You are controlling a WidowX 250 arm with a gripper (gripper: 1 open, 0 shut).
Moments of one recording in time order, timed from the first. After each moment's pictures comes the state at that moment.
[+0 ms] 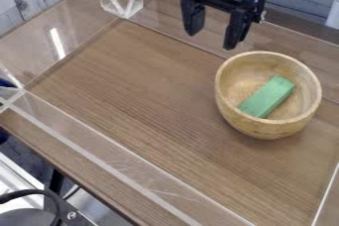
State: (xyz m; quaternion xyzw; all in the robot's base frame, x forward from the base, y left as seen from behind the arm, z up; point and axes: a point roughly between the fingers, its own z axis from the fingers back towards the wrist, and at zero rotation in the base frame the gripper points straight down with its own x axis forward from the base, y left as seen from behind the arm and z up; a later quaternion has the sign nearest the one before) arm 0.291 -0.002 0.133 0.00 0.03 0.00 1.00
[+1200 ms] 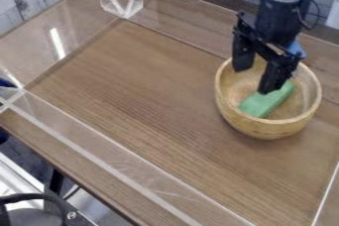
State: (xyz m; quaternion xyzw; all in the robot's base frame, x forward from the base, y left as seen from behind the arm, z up) arm 0.314 -0.063 0.070 0.00 0.05 -0.24 0.97
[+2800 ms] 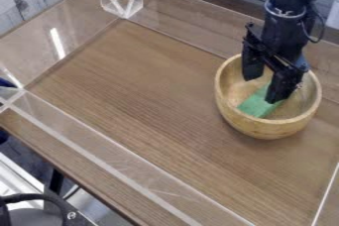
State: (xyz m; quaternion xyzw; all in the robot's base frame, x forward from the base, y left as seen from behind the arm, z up) arm 0.321 -0.072 0.060 -0.01 0.01 -0.26 0.96
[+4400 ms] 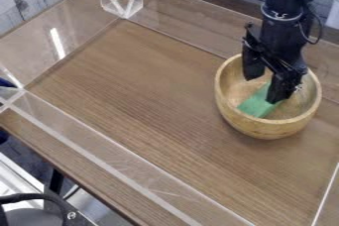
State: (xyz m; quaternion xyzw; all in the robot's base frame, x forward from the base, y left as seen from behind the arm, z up) arm 0.321 -0.074 0.062 -0.01 -0.02 -0.27 0.96
